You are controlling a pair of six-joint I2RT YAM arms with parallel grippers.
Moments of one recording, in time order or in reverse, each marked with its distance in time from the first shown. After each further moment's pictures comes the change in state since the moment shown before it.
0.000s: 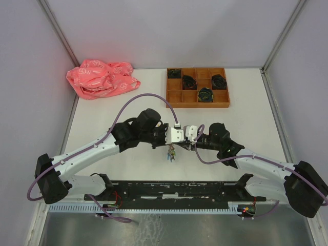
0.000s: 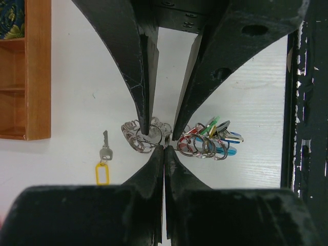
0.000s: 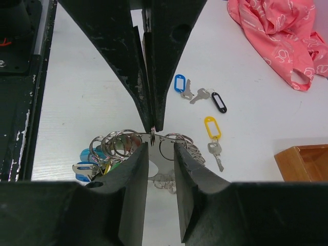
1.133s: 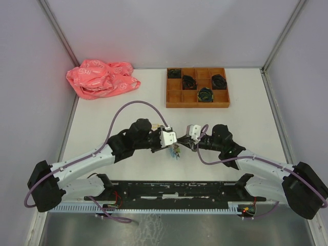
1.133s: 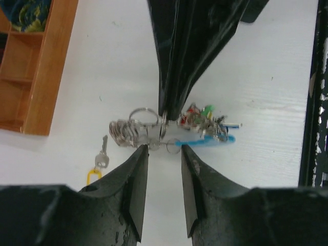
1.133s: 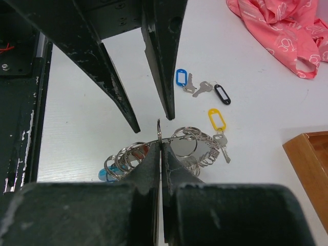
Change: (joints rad) left arm 0.016 -0.085 -0.235 0.294 -0.023 -0.082; right arm -0.042 0.002 -0.052 0.068 -0.035 0.064
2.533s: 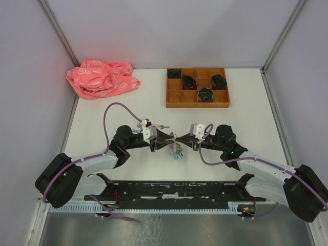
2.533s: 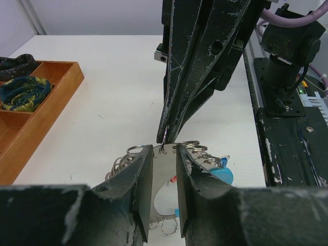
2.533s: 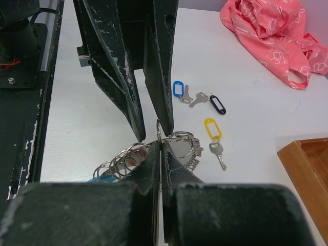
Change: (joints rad) left arm 0.247 0.085 -0.456 1.173 0.497 -0.472; right arm -0.037 -0.034 -0.028 0.072 -0.038 0.050
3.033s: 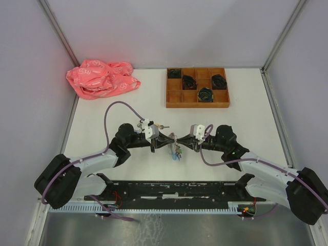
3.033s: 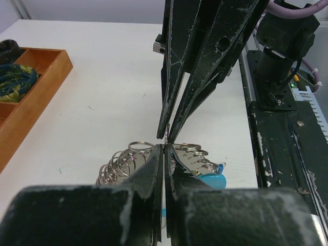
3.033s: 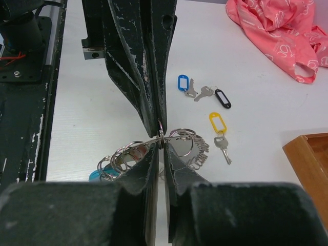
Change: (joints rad) left arm 0.002 -0.005 0.018 -0.068 0.008 0.001; right arm 0.000 -0.014 0.000 -0.043 -0.010 -0.003
